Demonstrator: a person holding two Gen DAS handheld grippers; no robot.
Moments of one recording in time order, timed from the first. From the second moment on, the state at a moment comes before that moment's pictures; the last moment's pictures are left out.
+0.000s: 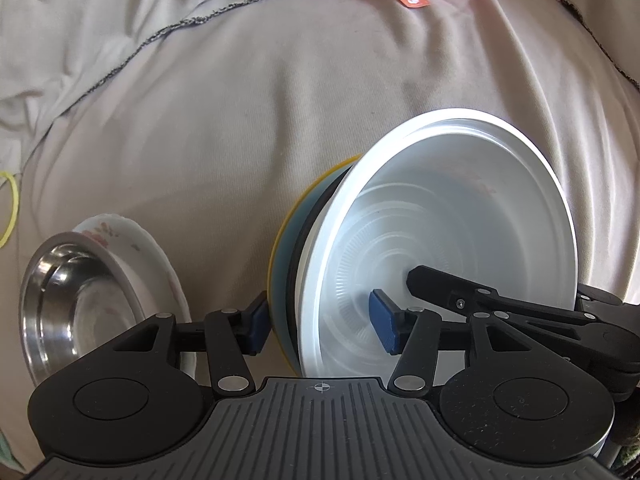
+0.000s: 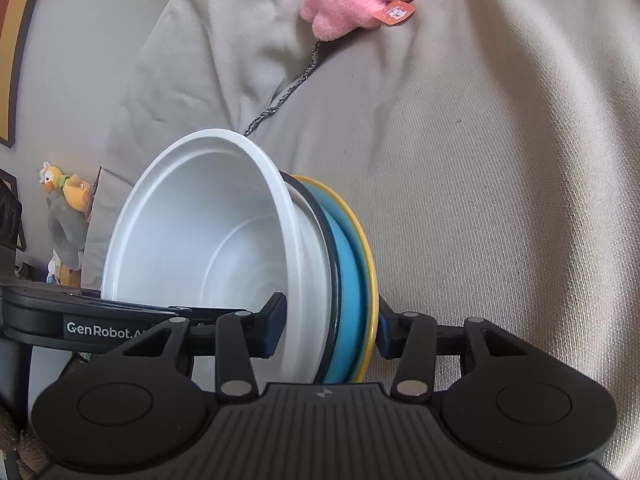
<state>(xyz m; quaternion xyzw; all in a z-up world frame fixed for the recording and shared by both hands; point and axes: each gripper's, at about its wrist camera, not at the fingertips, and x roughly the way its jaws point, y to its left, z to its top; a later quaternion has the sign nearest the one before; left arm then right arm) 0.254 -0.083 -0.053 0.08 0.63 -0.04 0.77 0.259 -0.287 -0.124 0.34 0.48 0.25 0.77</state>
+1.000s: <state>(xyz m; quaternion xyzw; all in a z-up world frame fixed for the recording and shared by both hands) 0.259 -0.087 -0.052 0.09 0.63 -0.04 0.77 0.262 -0.290 -0.126 0.34 0.48 0.25 0.77</state>
